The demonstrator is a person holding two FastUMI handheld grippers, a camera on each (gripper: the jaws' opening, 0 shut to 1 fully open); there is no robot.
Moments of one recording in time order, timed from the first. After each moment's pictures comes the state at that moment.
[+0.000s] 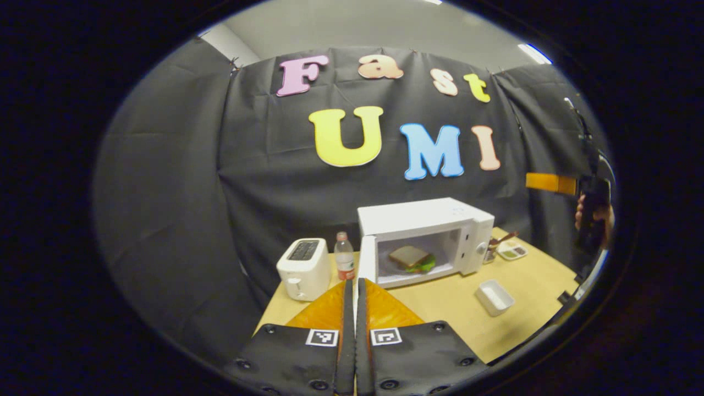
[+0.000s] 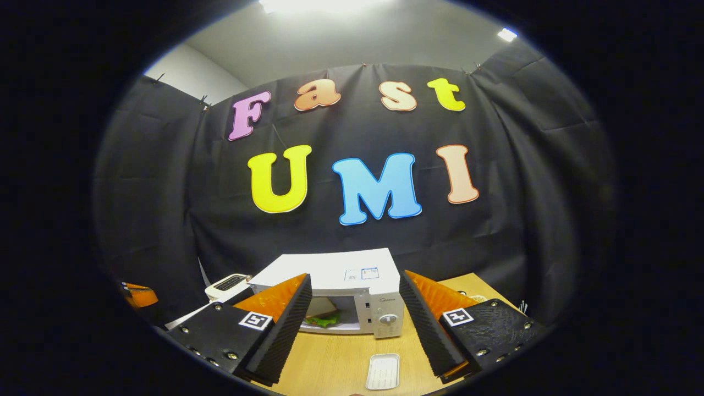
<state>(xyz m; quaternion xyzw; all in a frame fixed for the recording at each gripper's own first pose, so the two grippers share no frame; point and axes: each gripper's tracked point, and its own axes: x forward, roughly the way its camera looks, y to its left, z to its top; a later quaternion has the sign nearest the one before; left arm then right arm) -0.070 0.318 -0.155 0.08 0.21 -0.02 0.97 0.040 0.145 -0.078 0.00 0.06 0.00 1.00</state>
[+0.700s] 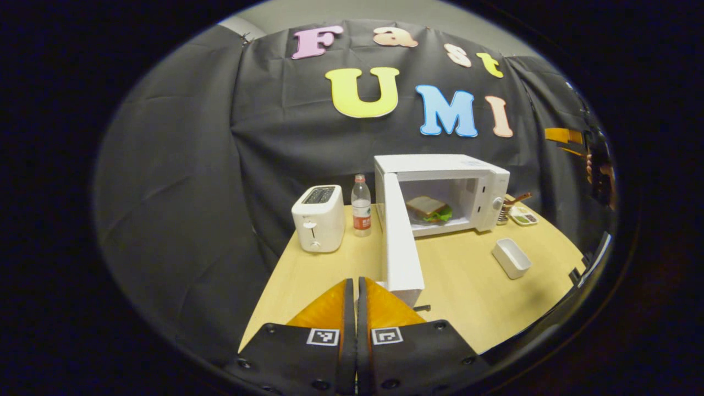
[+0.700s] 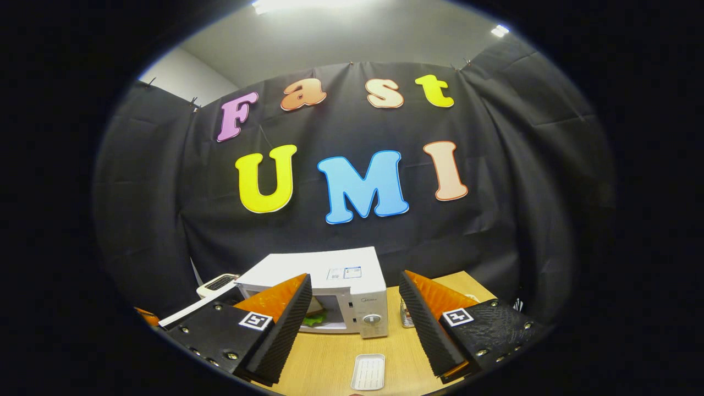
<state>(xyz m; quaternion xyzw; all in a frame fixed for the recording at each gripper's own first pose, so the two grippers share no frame) -0.121 0.348 -0.238 0.06 0.30 0.00 0.95 0.046 0.112 -0.080 0.01 0.07 -0.01 1.00</state>
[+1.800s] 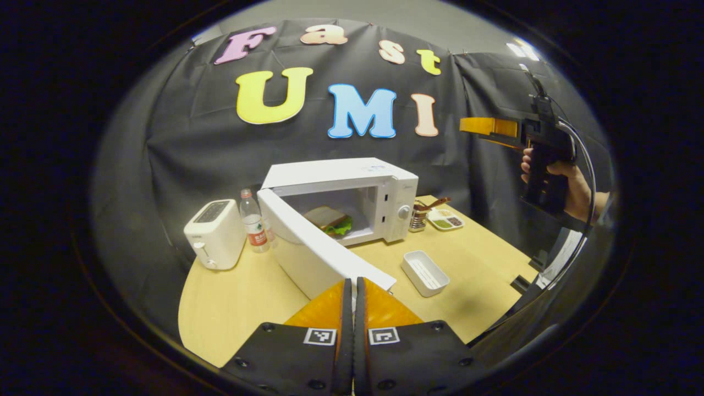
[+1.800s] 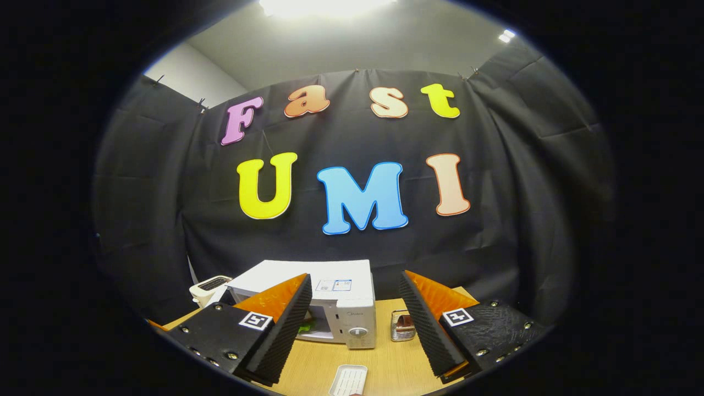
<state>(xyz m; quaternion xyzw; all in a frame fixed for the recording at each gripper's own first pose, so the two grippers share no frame) -0.080 0.135 -0.235 0.03 0.30 -0.18 0.94 0.061 0.081 -0.064 -0.01 0.04 0.00 1.00</state>
